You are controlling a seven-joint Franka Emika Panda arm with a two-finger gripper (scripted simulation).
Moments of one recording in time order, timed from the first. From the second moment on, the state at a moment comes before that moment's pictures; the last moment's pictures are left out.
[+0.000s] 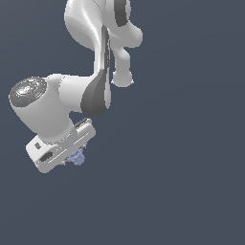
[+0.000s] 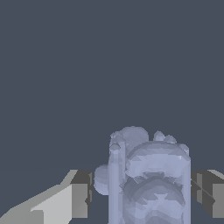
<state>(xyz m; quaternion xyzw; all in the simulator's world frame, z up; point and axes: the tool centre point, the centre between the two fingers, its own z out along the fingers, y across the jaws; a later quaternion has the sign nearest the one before) 0.108 -0.177 0.174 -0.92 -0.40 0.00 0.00</state>
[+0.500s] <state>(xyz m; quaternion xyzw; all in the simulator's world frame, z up) 0.131 -0.197 0.191 -0.92 -0.40 0.00 0.00</state>
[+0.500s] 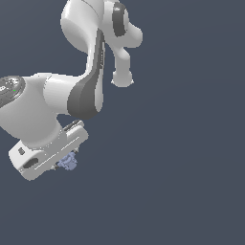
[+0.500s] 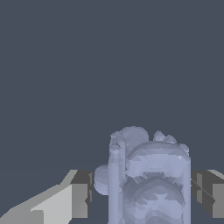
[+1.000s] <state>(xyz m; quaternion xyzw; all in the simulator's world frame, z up) 0.140 -0.203 0.197 -0.92 -0.40 0.00 0.00</state>
